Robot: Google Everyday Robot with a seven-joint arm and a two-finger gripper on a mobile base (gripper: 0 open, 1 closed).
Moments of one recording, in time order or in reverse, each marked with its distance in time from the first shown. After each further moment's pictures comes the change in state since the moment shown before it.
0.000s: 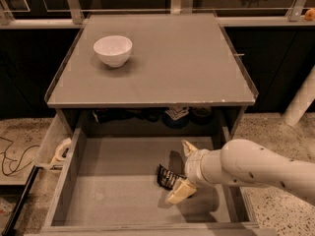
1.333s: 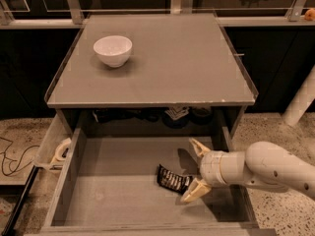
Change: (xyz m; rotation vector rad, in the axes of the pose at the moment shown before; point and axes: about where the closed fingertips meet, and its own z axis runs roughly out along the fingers) arm 0.033 -0.020 -0.008 -0.006 -0.146 -0.148
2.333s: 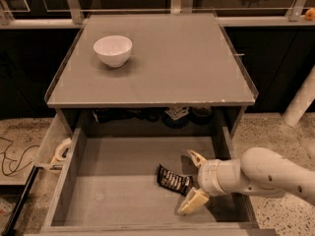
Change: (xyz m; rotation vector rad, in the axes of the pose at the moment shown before) arm 0.013 0.032 0.012 -0.084 0.027 0.122
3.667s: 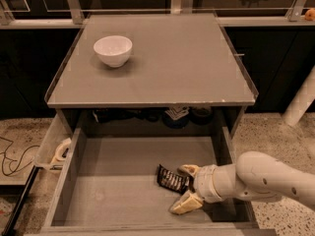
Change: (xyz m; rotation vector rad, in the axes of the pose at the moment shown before) arm 0.000 0.023 0.011 -0.049 0.018 0.115
